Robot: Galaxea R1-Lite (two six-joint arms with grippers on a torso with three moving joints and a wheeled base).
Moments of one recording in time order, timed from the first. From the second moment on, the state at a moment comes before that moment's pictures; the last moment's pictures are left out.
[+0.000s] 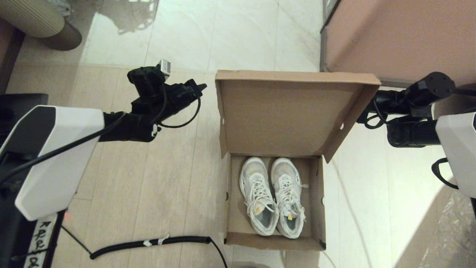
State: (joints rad) left arm -0.26 2.34 -1.93 -0.61 -0.34 -0.55; right arm -0.09 2.41 -1.88 -1.40 1.47 2.57
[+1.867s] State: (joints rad) left arm -0.52 2.25 -1.71 -0.63 -0.34 -0.48; right arm -0.08 2.02 -1.01 -1.52 1.51 2.42
